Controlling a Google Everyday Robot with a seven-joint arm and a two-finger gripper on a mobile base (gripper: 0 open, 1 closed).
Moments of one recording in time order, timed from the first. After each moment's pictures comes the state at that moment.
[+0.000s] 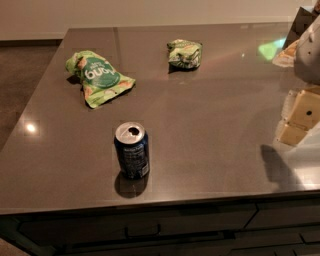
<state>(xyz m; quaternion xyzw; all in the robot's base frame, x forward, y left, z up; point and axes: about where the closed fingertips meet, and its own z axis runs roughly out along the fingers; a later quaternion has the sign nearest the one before) 0.438 -0.215 0.982 -0.60 0.78 -0.04 0.17</state>
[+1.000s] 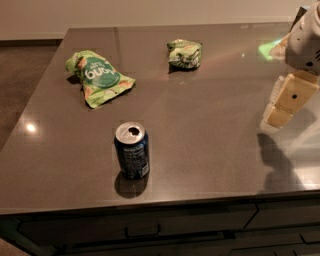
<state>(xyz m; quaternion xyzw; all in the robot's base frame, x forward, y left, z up) 0.473 -0.214 0.982 -0.57 0.80 -0.02 0.19</state>
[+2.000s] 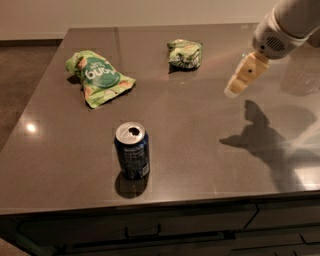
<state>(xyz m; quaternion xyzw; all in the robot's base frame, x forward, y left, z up) 0.599 -0.210 0.959 -0.49 0.84 -0.02 0.26</state>
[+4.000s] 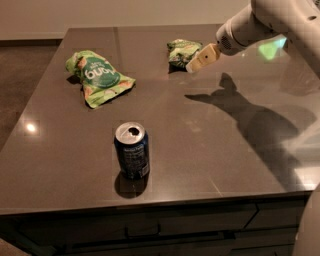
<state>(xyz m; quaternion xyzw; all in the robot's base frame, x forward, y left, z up) 0.752 -0.161 0.921 -0.36 0.85 0.04 0.39</state>
